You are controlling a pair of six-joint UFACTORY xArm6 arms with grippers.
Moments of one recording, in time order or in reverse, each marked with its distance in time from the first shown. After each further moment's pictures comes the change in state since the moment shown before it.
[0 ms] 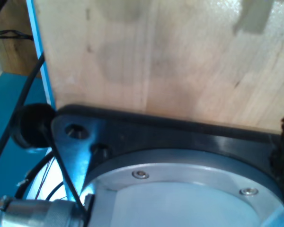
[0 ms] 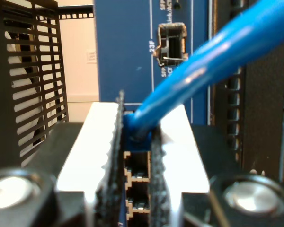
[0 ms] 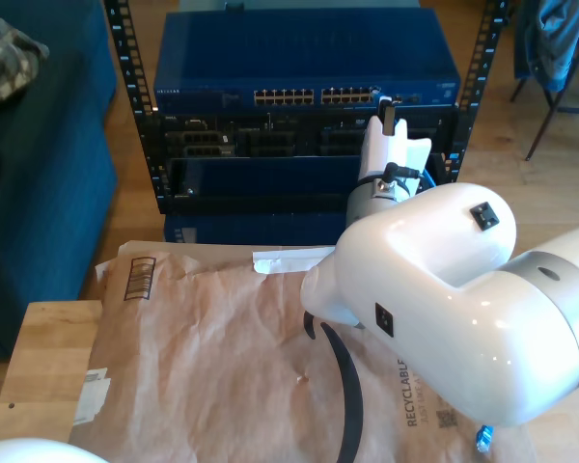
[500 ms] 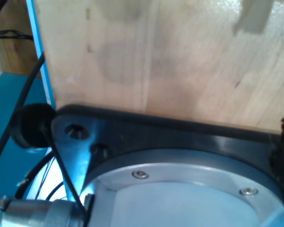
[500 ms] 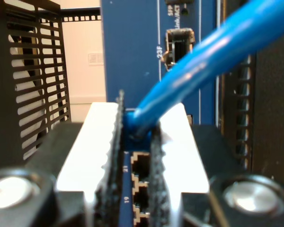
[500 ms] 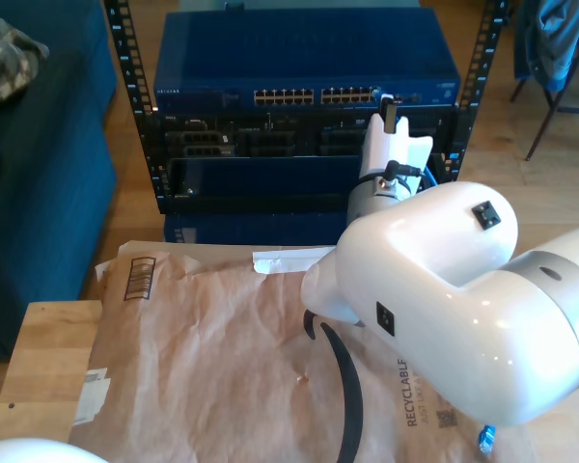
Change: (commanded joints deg) left arm 0.0 0.0 0.0 0.0 0.0 0.0; right arm 0.0 -0.2 -0.3 0.1 0.1 0.0
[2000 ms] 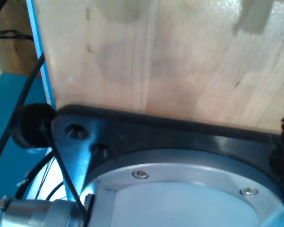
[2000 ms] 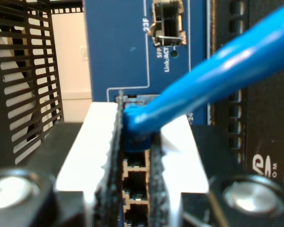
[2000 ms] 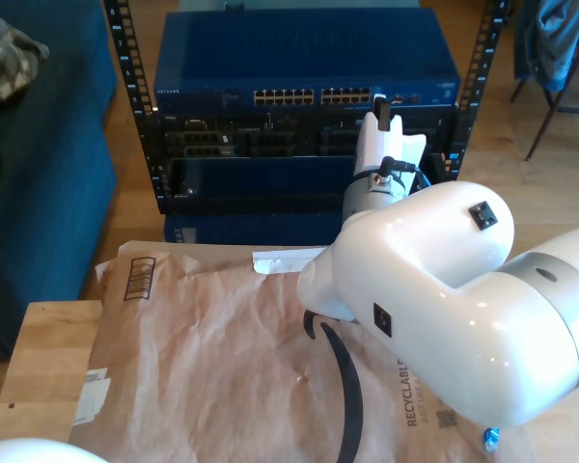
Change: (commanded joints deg) left arm 0.0 0.0 0.0 0.0 0.0 0.0; right arm 0.3 0.4 -1.3 -0.2 2.2 0.1
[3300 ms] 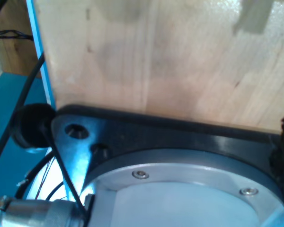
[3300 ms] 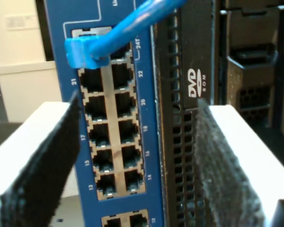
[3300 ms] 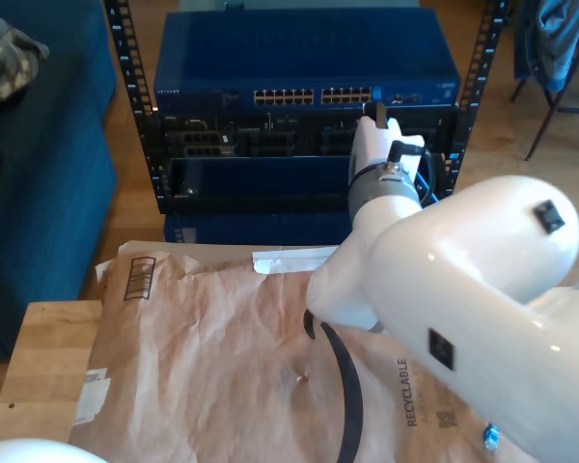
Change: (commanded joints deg) left arm 0.0 0.0 0.0 0.0 0.0 0.0; right arm 1.4 -18.6 15.3 0.2 19.0 -0.1
